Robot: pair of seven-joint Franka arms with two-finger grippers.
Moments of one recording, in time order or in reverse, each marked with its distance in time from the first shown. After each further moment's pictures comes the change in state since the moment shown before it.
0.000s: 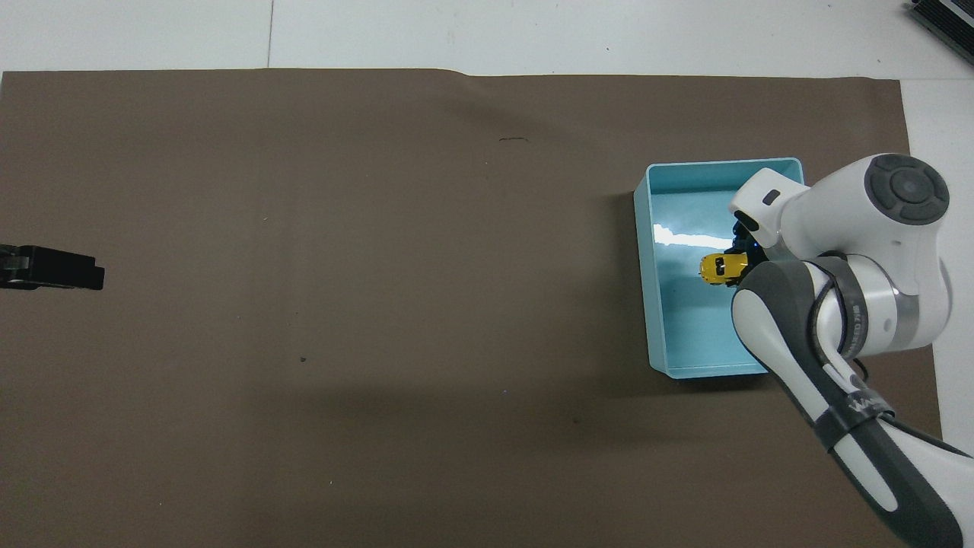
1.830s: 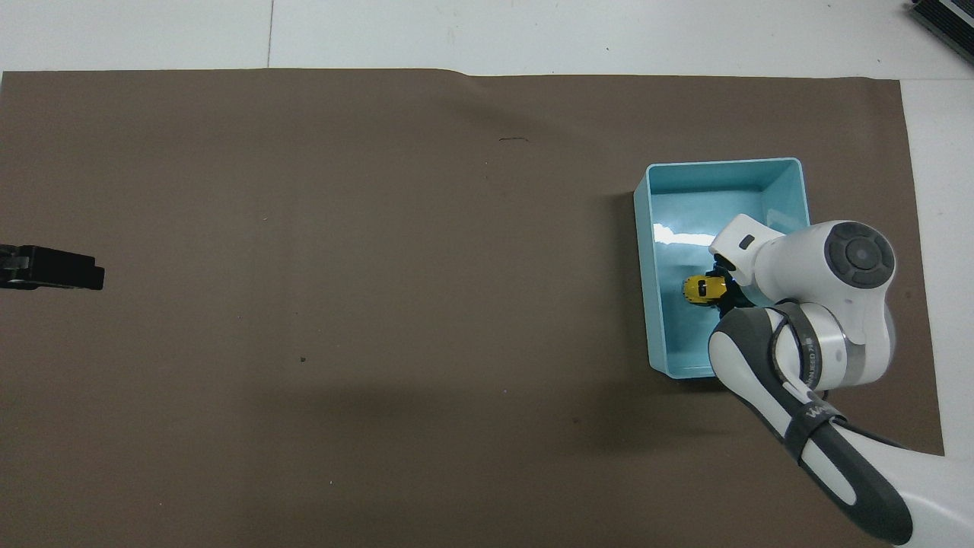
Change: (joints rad) left arm 0.000 0.000 0.000 0.000 0.000 0.000 0.000; right arm -0.022 0.031 0.000 -0.205 -0.009 0.294 -0.035
